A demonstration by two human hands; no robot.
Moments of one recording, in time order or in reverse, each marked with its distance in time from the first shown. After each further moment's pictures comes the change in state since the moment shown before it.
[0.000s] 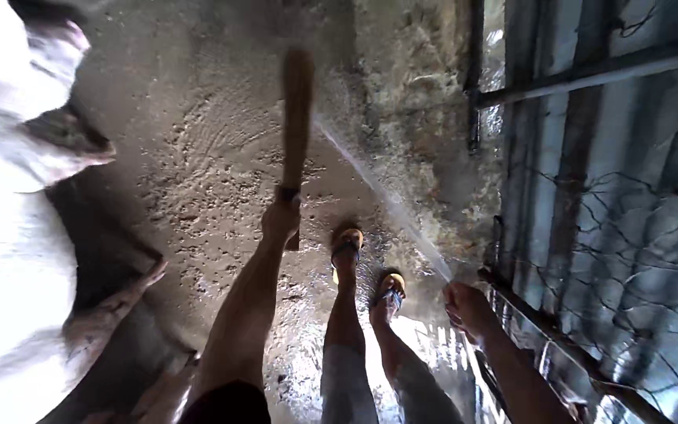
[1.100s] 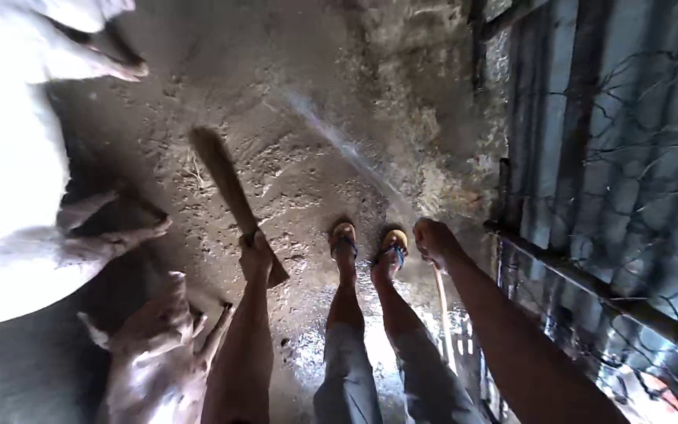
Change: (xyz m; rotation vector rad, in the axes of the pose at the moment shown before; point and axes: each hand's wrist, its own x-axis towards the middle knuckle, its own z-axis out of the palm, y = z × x) left_hand -0.153 -0.186 0.111 -0.316 0.254 -0.397; right_hand 0.009 0.041 0.044 -0.276 -0.104 -0.145
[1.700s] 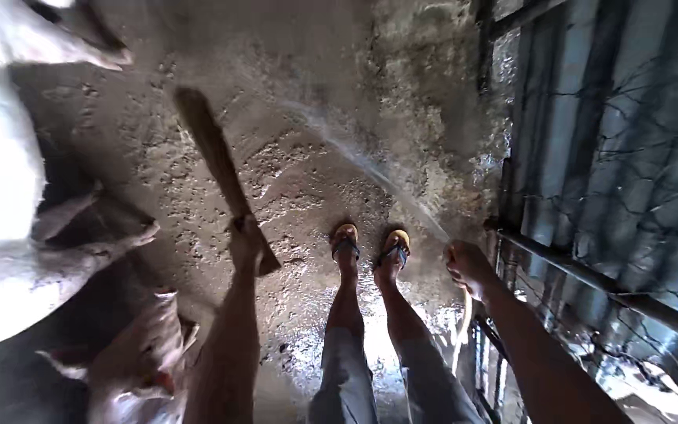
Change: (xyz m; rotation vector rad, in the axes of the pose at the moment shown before) left_hand 0.058 0.012 -0.023 0.002 -0.071 0.111; right_hand -0.021 0.049 0.000 0.146 0.142 0.157
